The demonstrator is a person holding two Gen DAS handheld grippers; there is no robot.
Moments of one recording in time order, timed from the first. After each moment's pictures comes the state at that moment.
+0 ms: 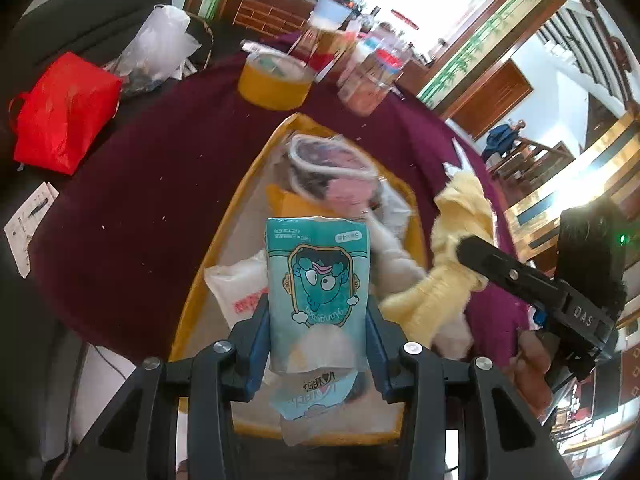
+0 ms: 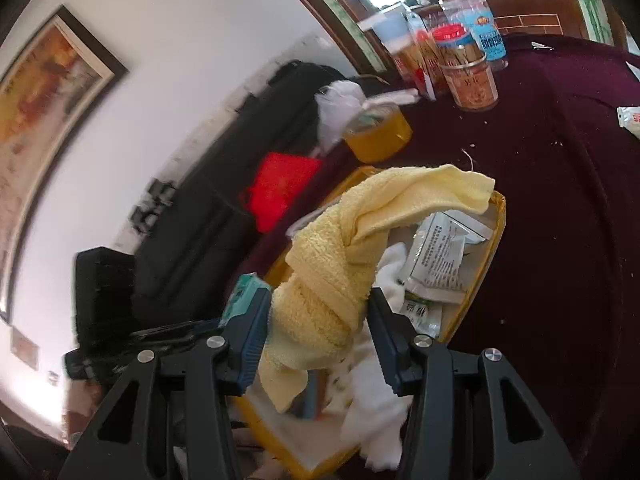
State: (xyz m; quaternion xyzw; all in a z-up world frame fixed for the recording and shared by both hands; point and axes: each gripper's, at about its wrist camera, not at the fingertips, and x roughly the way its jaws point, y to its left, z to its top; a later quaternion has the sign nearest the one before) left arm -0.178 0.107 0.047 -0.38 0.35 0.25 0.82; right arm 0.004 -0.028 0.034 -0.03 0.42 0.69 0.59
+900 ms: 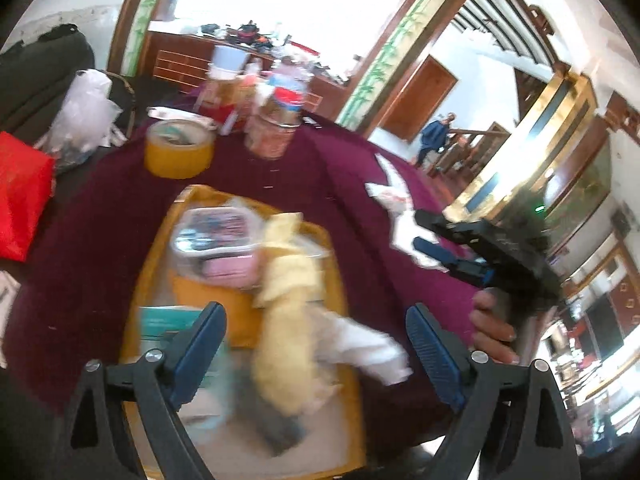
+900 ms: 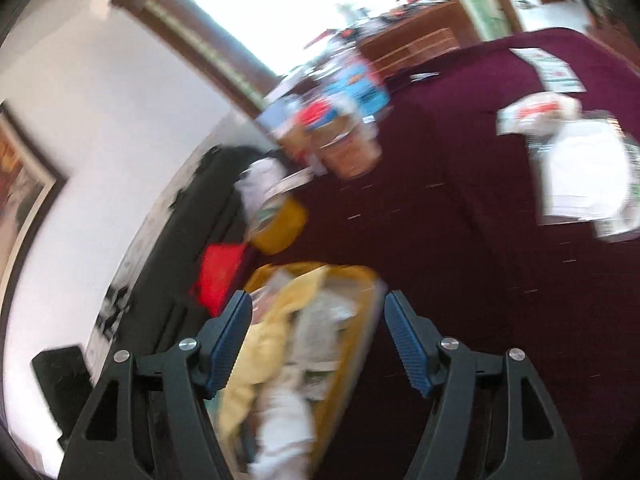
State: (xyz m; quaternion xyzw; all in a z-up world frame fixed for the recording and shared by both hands) left arm -0.139 0.087 0.098 -0.31 0.29 0.15 0.89; right arm 0.077 -0.055 0.028 0.08 0.41 0.58 0.70
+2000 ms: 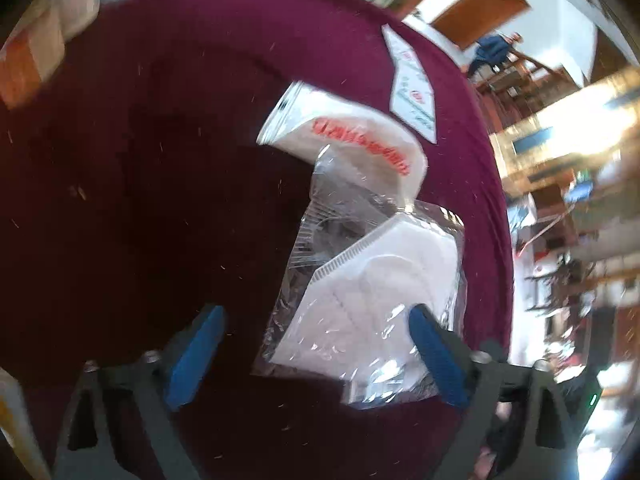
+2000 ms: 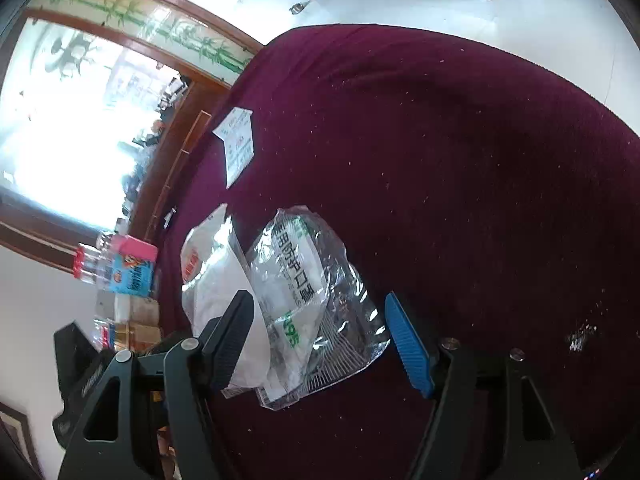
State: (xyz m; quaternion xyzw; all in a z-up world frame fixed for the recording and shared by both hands) left arm 0.282 0.066 -0.007 -0.41 0.50 0.15 0.75; right arm 0.343 -0.225 -0.064 0.30 0.50 0.26 0.77
